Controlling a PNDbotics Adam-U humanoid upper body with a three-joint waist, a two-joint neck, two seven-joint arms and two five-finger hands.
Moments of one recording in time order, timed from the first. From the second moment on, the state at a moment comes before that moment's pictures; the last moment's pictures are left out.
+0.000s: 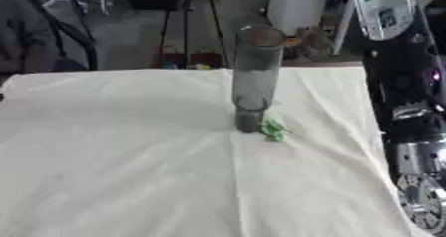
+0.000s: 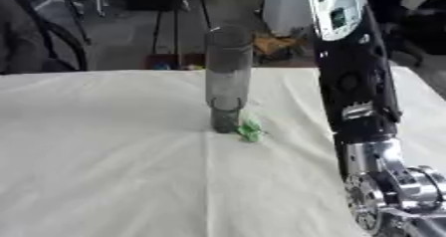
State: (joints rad) left arm -0.08 0.46 0.01 -1.93 0.12 -0.21 0.09; right arm -1.12 -0.21 -0.26 -1.10 0.72 -0.27 -0.19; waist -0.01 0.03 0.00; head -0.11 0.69
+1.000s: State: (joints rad) left arm -0.08 0.46 0.01 -1.92 0.12 -0.21 0.09; right arm -1.09 -0.14 -0.28 -1.10 0.70 -0.26 -0.17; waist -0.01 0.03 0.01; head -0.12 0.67
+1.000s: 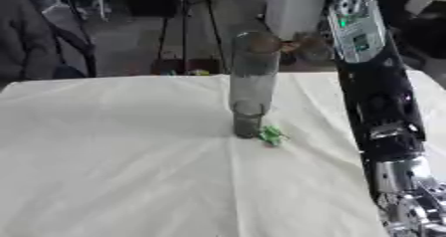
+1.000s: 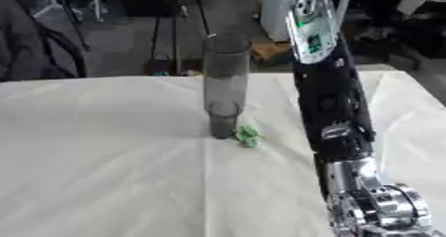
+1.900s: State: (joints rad) left arm -0.09 0.45 0.01 -1.92 0.12 -0.21 0.09; right arm -1.09 -0.08 -0.23 -1.15 0.49 -0.26 -0.16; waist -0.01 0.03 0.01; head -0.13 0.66
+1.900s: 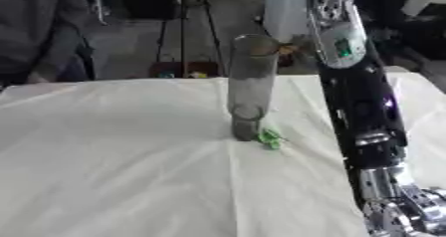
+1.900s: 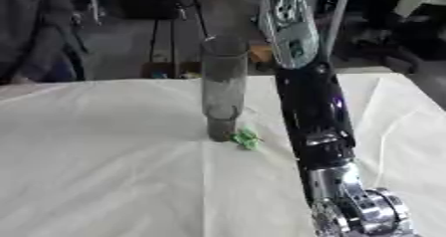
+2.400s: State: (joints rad) left arm -0.09 0.45 0.00 -1.92 0.12 -0.21 0.09; right arm -1.10 -0.05 -0.21 -1.17 0.34 -0.25 -0.14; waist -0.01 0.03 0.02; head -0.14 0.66
